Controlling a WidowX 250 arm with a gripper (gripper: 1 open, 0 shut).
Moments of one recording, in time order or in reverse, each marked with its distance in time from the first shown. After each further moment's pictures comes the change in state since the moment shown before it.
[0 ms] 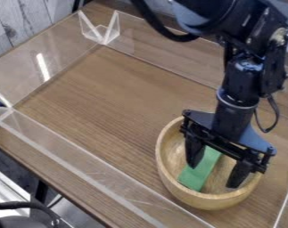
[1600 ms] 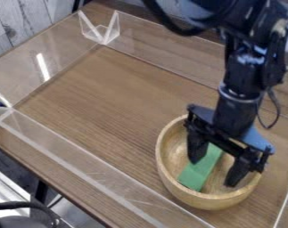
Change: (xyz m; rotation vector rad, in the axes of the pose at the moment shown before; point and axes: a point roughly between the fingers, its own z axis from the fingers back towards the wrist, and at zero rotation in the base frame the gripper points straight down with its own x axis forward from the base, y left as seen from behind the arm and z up) arm 0.002 -0.001 -0.002 -0.020 0.054 -0.147
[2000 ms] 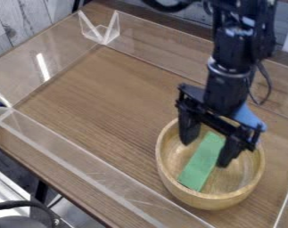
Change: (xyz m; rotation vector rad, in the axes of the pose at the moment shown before) arm -0.004 0.010 0.022 0.003 -0.019 -0.033
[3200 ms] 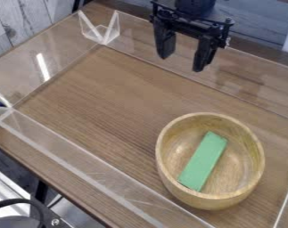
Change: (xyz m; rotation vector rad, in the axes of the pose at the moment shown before) arm 0.039 0.096 0.071 0.015 -0.093 0.180
